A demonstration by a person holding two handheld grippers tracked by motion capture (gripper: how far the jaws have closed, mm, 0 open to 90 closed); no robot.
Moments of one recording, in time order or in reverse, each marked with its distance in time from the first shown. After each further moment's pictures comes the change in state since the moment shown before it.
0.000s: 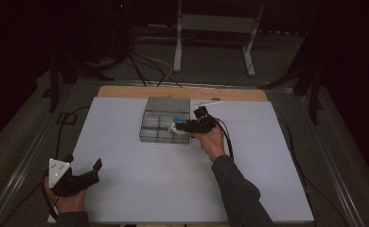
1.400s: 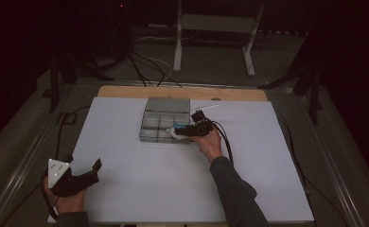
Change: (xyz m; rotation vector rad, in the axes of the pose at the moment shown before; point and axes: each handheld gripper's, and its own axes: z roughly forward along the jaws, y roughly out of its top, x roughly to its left) left arm 0.001 0.000 0.000 -0.001 0.006 -0.009; right arm -0.015 -0.014 0.024 0.076 0.003 0.036
